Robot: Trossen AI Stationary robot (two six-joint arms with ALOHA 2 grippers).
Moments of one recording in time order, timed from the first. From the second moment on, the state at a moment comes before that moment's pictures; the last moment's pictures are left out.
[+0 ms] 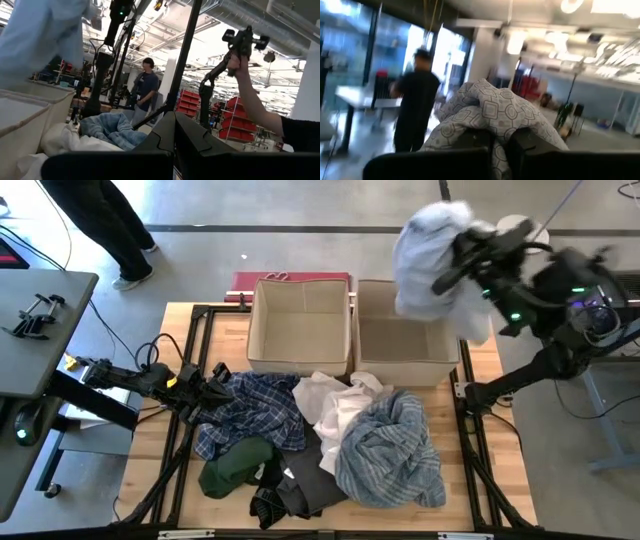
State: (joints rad) left arm -0.24 0.01 0.01 0.36 0.01 -0.28; right arm 0.03 1.23 1.90 -0.32 0.93 -0.51
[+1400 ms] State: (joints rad) left arm -0.24 0.01 0.01 0.33 -0.05 -0.29; right arm -0.47 1.28 1.56 -1.21 0.37 0.17
